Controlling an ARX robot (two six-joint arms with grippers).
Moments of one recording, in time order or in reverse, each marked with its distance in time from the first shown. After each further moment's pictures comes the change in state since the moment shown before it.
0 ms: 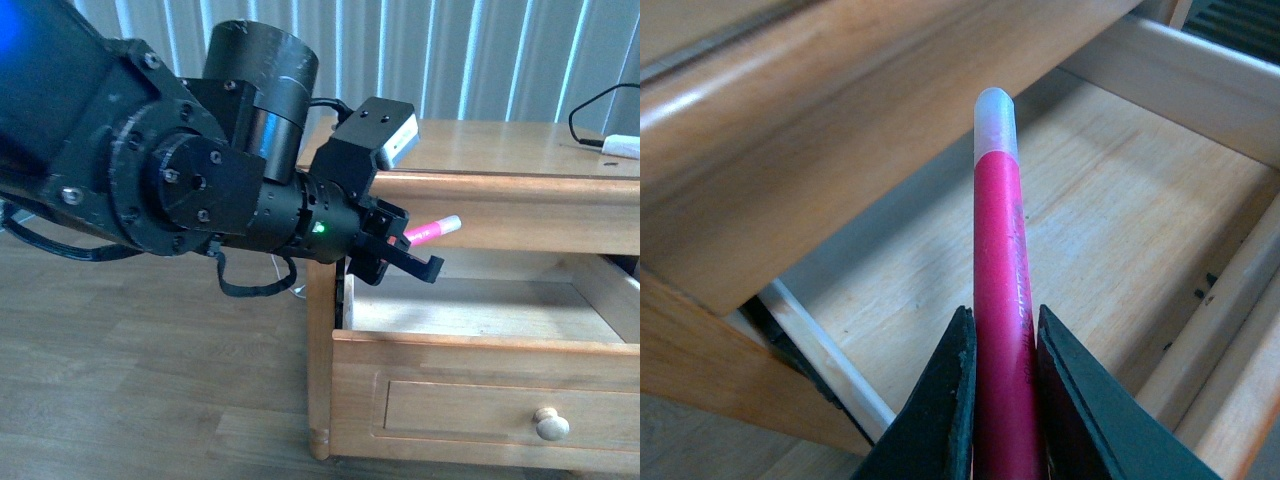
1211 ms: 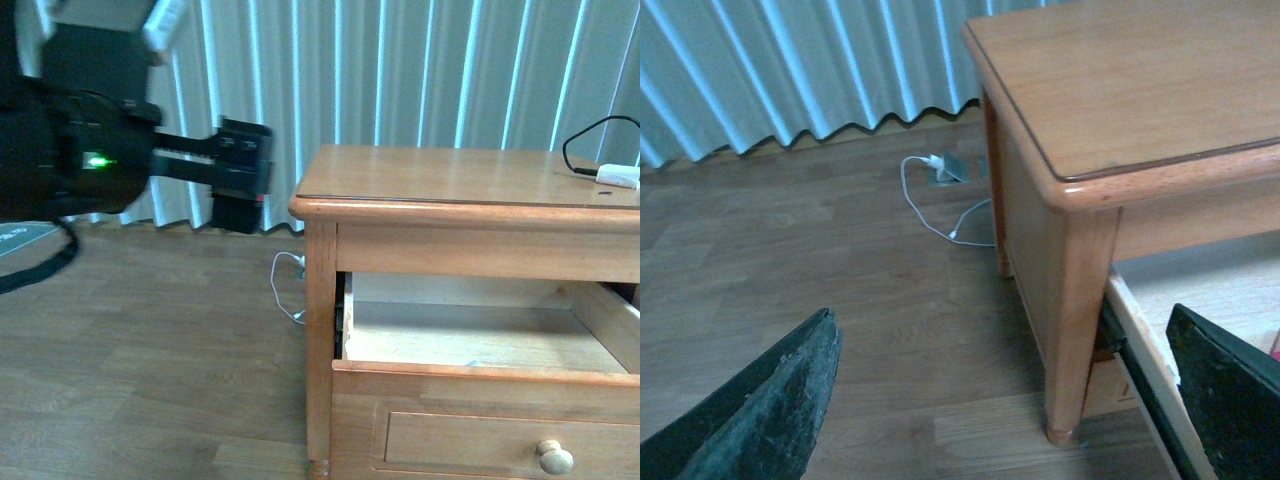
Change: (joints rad) left arm 0.093 -0.536 -0.486 0.196 -0.512 -0.143; right arm 0.000 0.000 0.000 0.000 0.000 0.000
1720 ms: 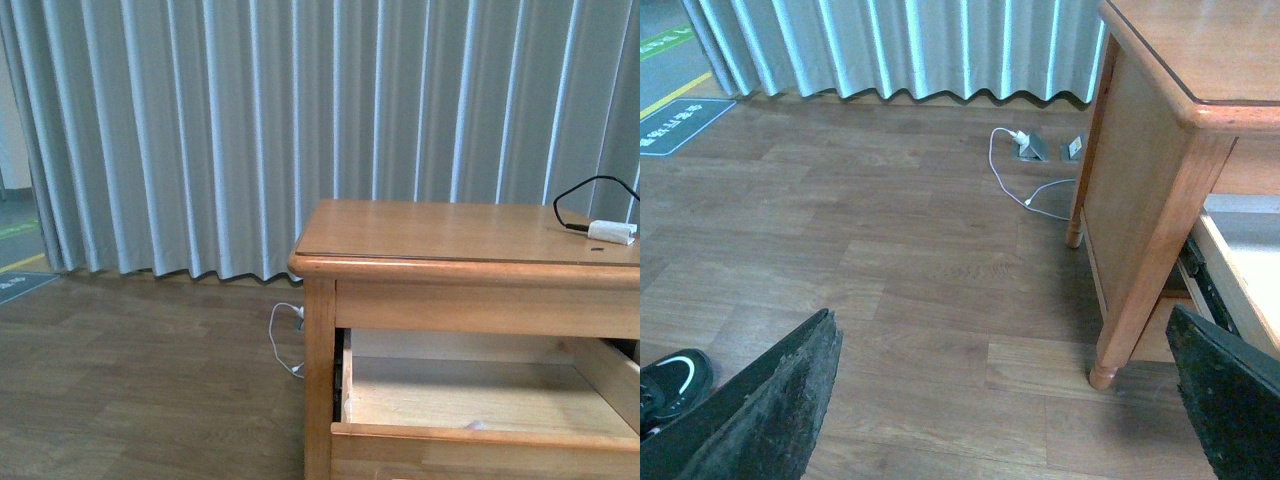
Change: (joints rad) left arm 0.114 -0.632 -0.467 -0.166 -0.101 -0.123; right arm 0.000 0.000 0.000 0.000 0.000 0.000
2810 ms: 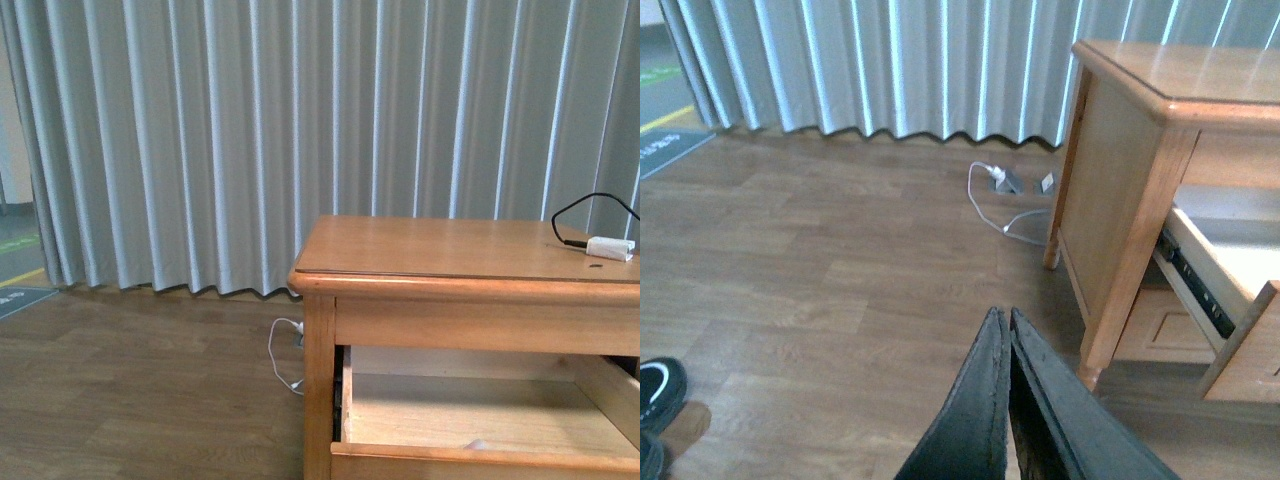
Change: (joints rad) left arm 0.250 -0.476 -0.347 -0.010 0.315 0.002; right arm 0.000 0.000 0.000 0.000 0.000 0.000
